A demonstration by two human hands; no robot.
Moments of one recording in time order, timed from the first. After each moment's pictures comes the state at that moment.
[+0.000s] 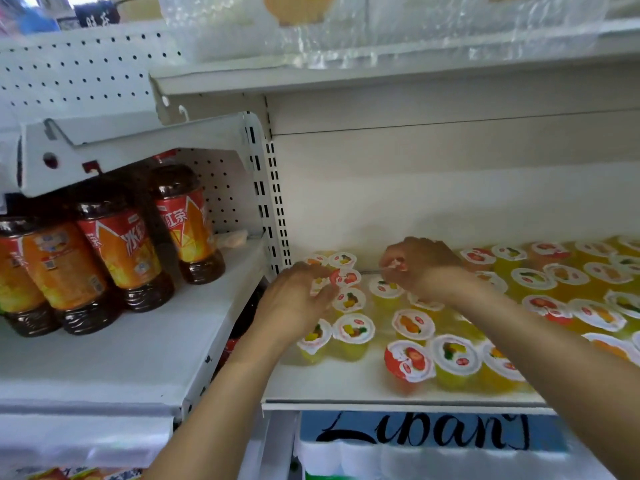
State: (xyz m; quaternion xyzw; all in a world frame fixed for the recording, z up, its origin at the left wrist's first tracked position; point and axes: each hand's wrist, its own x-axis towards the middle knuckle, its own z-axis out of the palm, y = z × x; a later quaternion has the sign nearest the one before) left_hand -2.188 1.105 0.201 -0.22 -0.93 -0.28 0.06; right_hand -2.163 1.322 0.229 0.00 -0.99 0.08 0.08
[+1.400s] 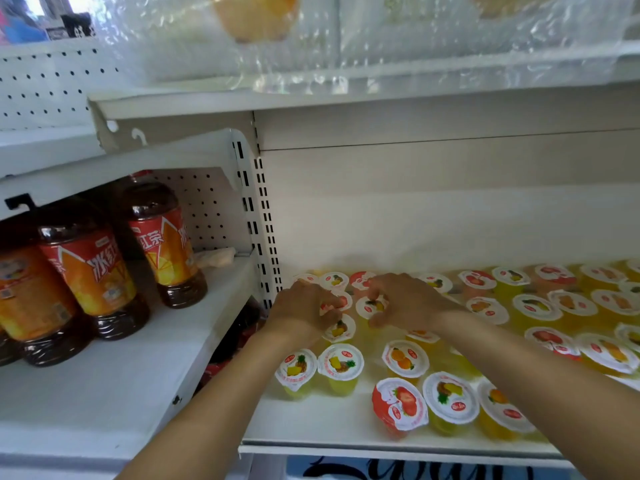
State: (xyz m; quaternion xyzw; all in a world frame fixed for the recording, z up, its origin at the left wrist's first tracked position) left_hand -2.253 1.142 0.172 -0.27 -0.95 -0.15 0.04; right_hand -2.209 1.342 0.189 0.03 -0.99 0.14 -0.01
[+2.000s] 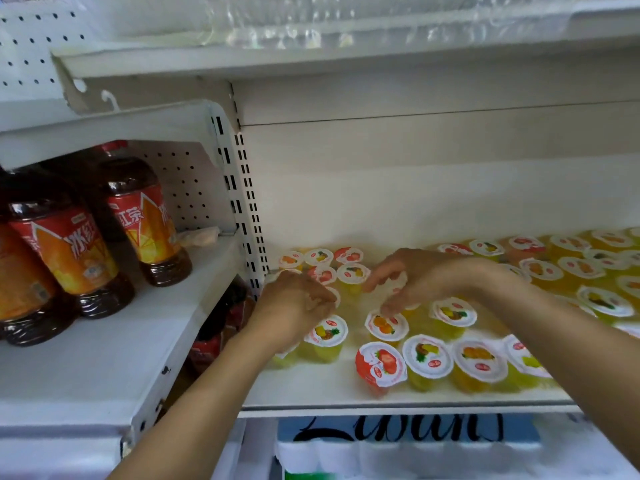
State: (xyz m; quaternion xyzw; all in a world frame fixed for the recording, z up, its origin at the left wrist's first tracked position) left_hand -2.206 1.134 0.175 -0.31 -0.92 -0.24 0.04; right_hand -2.151 1.357 0.243 0.07 -0.97 0.19 -0.15
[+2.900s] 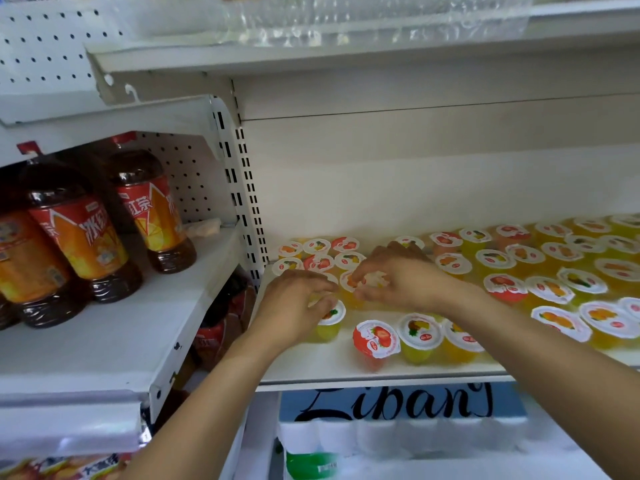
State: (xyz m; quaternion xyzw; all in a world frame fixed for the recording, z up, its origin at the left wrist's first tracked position) left_hand -2.187 1.128 0.163 -0.34 -0.90 -0.24 0.08; right_hand -2.129 1.331 0.209 0.07 -0.99 0.11 0.06
